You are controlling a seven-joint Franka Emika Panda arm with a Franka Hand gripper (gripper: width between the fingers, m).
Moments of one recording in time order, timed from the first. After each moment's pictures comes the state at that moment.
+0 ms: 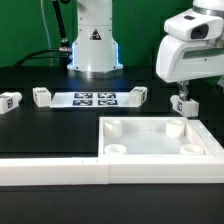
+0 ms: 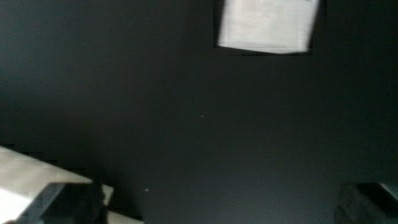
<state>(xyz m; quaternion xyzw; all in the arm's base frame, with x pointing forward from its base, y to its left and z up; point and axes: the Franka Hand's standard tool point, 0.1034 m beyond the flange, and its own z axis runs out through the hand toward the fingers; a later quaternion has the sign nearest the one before) 0.509 0.178 0.057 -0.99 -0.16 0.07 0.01</state>
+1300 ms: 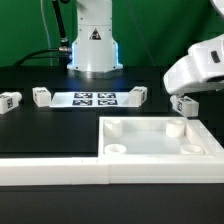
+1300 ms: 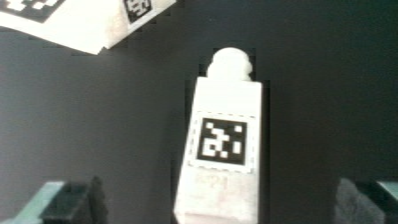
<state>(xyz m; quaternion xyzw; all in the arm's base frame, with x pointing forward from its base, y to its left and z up) 0.463 0.184 0.042 -0.90 -0.14 0.42 -0.06</state>
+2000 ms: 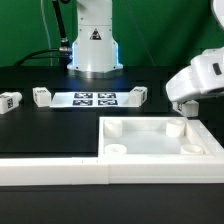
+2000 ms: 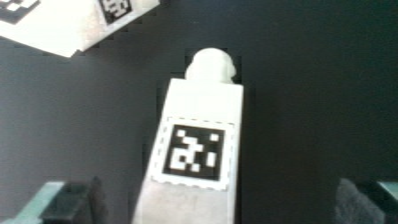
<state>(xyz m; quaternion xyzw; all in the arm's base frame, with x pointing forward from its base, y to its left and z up) 0.447 0.194 0.018 -0.89 -0.15 0.43 -0.06</state>
